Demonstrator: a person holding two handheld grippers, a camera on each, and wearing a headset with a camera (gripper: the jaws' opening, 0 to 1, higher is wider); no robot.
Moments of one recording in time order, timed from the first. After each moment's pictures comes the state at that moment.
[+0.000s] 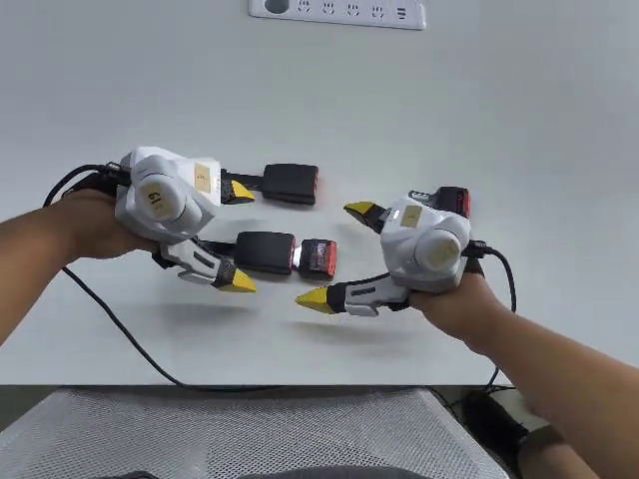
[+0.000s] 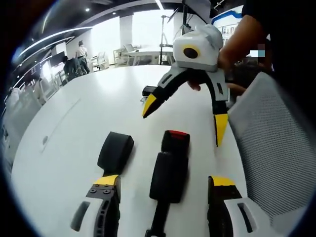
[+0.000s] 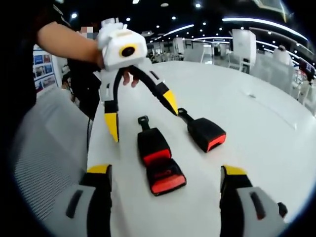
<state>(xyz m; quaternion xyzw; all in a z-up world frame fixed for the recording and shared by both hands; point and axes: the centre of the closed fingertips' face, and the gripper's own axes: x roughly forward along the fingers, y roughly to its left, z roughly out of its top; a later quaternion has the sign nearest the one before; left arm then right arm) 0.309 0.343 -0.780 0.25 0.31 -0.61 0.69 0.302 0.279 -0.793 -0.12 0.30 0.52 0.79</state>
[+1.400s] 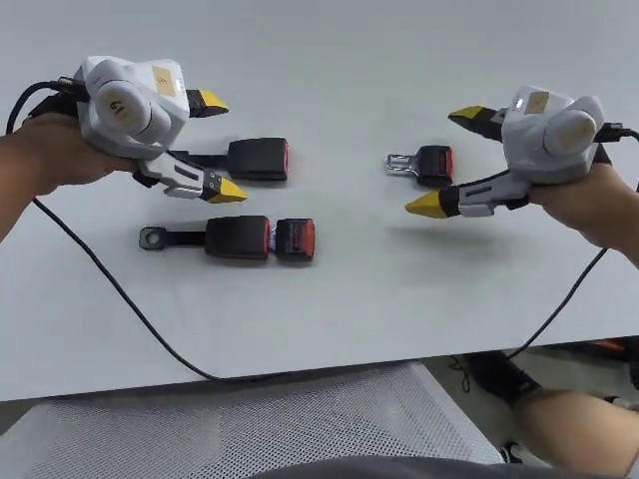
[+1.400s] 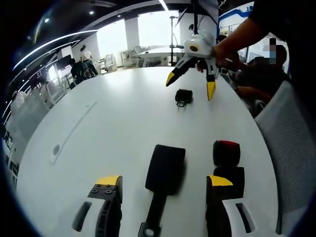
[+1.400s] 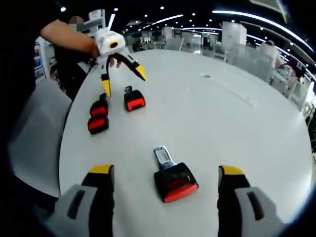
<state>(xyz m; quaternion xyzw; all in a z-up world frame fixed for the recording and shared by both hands) 0.403 0.324 -0.794 0.27 0.30 -0.59 0.70 0.377 0.111 -0.803 -0.17 0.34 0.47 0.79</state>
